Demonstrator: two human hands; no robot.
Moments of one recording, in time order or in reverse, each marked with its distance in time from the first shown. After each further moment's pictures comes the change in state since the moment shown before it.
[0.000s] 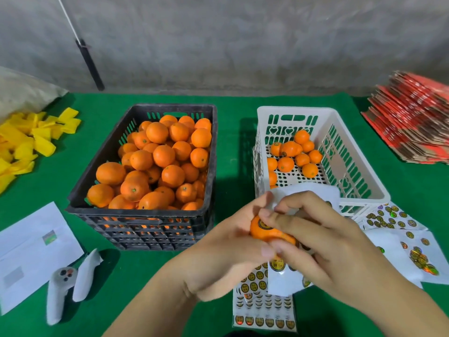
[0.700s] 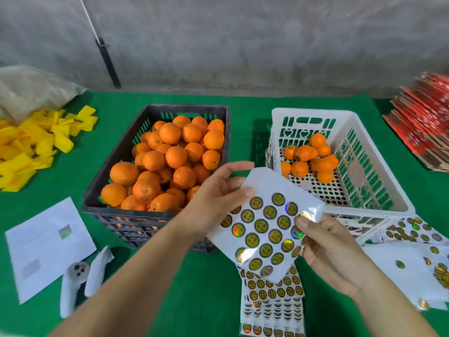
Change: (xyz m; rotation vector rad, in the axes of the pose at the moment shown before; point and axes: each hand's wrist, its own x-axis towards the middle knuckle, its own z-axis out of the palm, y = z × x) left_hand 0.029 0.005 -0.108 0.230 0.369 0.194; right_hand -0.012 0.077 0.071 1.608 0.047 0.810
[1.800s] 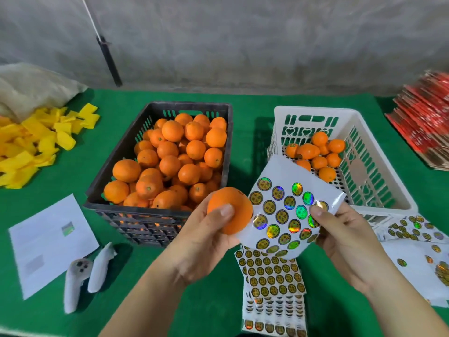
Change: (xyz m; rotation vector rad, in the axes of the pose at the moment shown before) left_hand -0.065 -0.005 0.021 -0.436 0.110 -0.125; right_hand -0.008 -0.012 0.009 -0.191 0.291 -0.193
